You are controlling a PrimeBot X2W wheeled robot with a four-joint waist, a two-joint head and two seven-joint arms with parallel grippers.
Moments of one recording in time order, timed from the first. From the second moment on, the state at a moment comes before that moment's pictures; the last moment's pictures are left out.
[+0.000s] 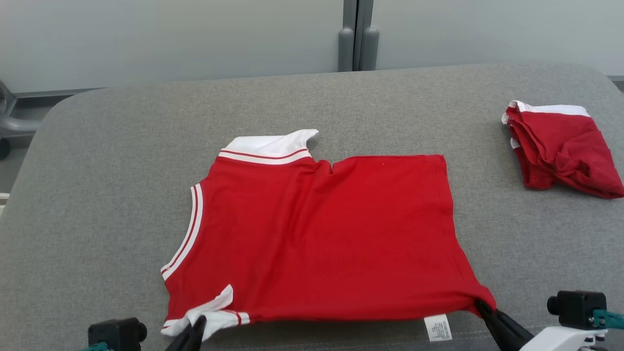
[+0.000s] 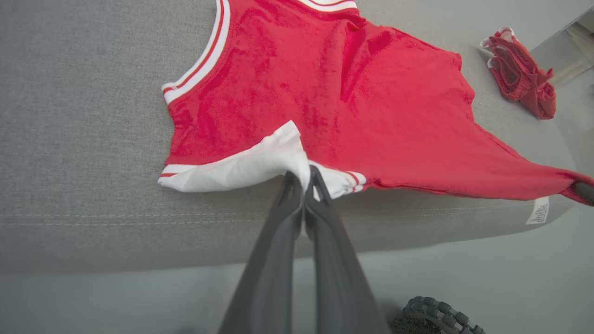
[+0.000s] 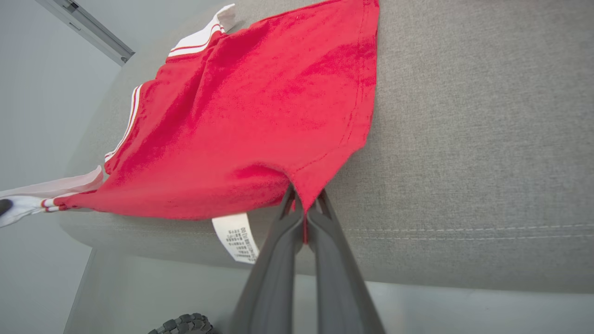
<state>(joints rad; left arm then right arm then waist) 0.34 0.39 -0.31 -0.41 -0.67 0.22 0.39 0.34 -0.18 0.05 -0.28 0.55 0.13 0.39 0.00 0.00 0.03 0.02</state>
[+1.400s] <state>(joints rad) -0.26 0.24 -0.36 0.30 -0.63 0.03 0.17 -0.18 -0.20 0.22 0.27 0.68 0.13 0.12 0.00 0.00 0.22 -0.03</state>
